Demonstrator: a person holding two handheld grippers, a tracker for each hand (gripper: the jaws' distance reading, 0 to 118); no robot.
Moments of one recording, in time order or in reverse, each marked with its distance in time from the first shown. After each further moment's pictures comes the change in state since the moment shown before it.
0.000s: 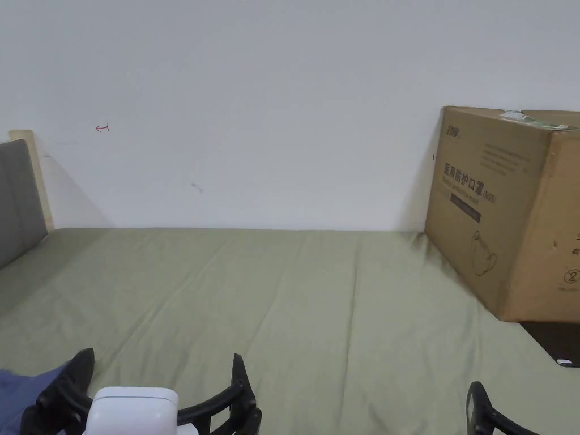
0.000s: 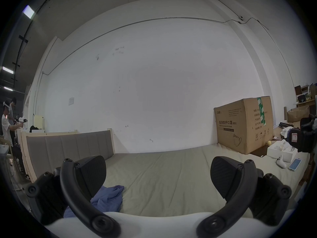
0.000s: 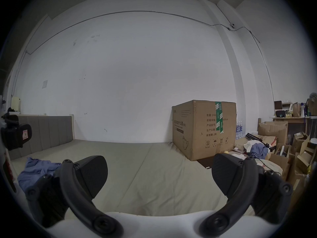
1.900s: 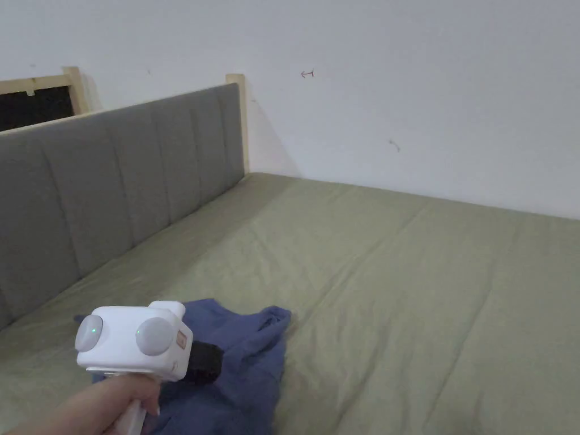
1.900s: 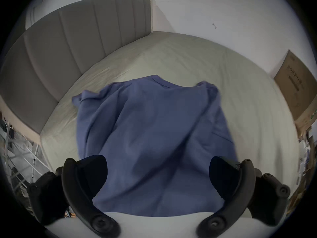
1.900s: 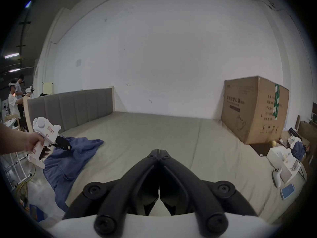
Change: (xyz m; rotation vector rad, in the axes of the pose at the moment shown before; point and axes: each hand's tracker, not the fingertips) left arm -0.326 -0.200 -0.243 -1.128 0.226 0.202; right arm -0.147 -0.026 -0.080 -0.298 0.383 0.048
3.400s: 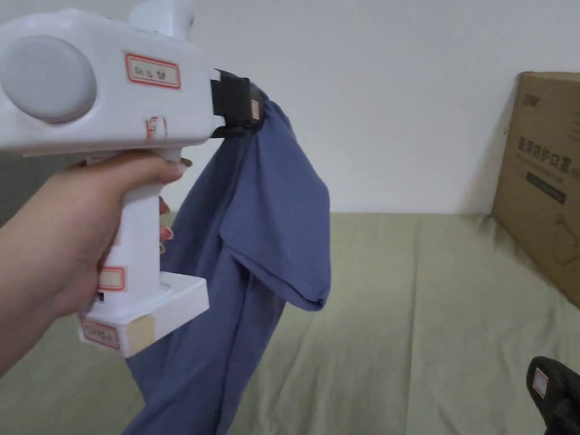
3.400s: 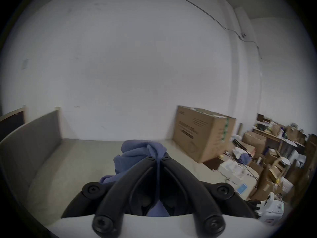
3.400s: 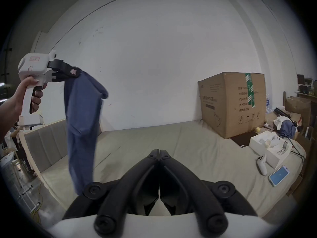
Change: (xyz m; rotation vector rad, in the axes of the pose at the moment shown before) left arm 0.264 0.058 0.388 0.716 -0.780 -0.323; right arm 0.090 0.024 0.095 0.115 -0.115 -0.198
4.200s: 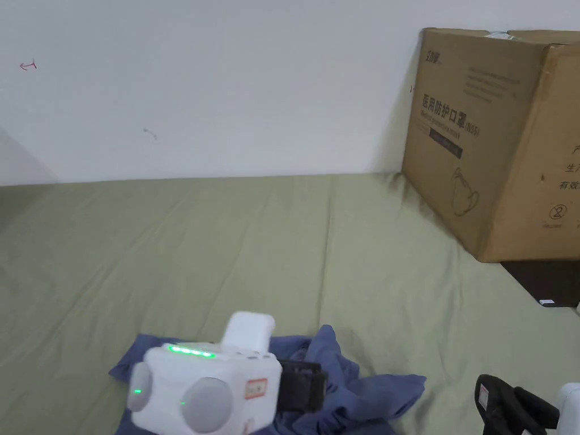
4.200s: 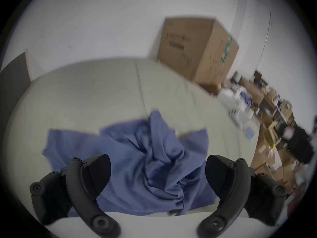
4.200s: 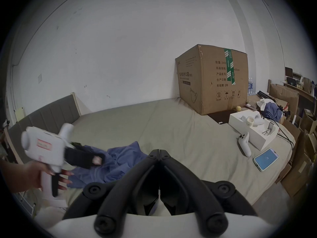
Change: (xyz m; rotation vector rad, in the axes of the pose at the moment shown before) left arm 0.044 -0.277 -0.136 -0.504 -0.069 0.075; right arm 0.071 -0.050 -0.023 -0.189 -0.166 -0.023
